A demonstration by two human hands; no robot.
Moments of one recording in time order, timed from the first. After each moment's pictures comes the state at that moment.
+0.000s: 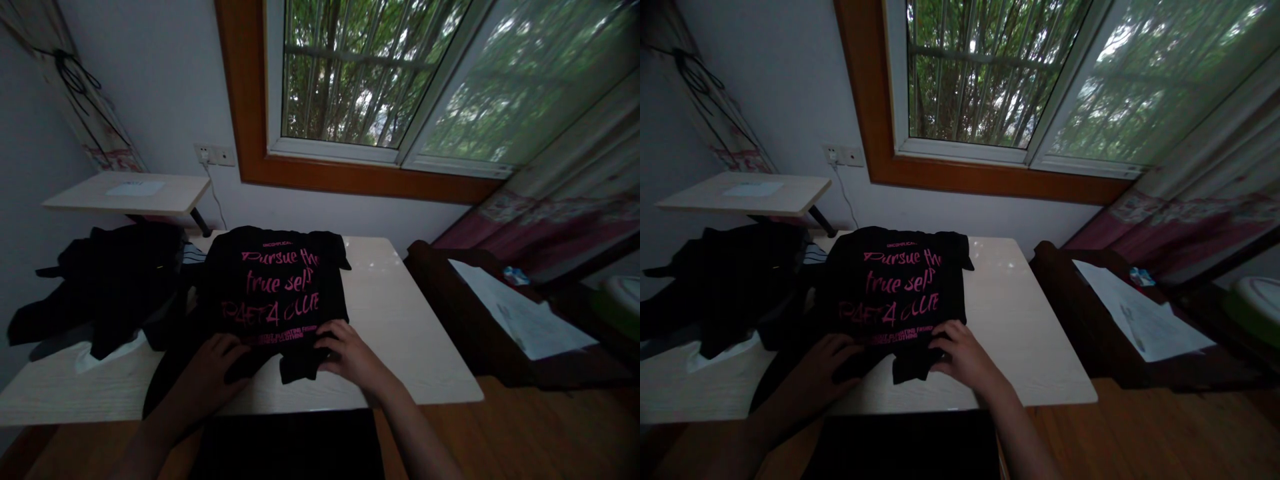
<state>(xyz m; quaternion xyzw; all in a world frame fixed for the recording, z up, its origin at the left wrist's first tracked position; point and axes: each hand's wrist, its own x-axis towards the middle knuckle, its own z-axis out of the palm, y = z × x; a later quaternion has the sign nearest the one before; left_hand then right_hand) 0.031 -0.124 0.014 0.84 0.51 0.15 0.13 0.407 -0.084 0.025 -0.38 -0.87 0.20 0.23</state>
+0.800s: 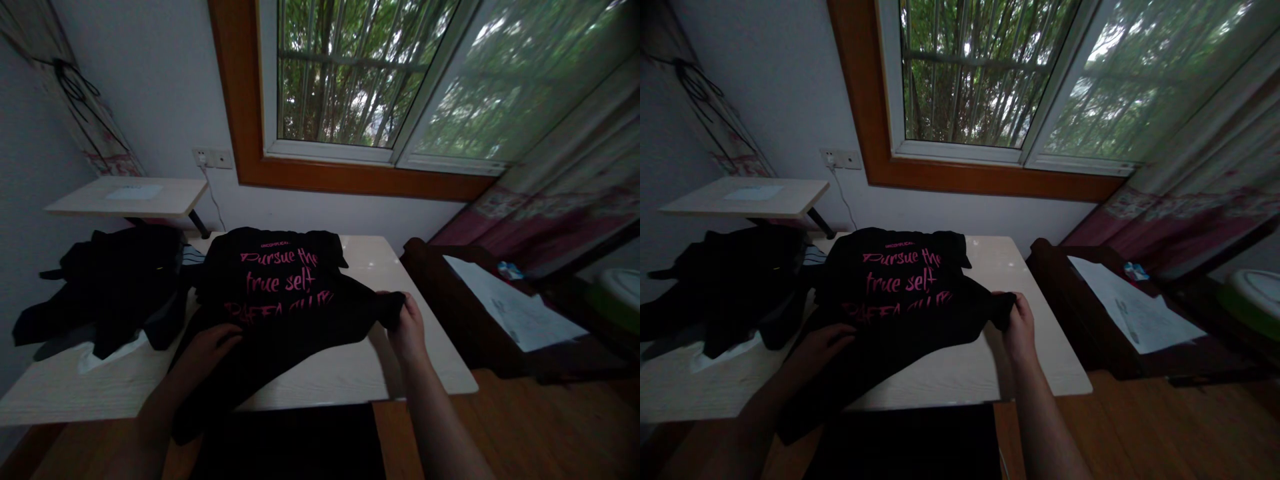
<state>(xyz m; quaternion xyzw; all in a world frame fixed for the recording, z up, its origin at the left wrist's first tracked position) 0.028 -0.088 0.035 0.72 0.58 0.20 0.33 0.481 -0.060 0.042 -0.53 -0.39 0.37 0.66</state>
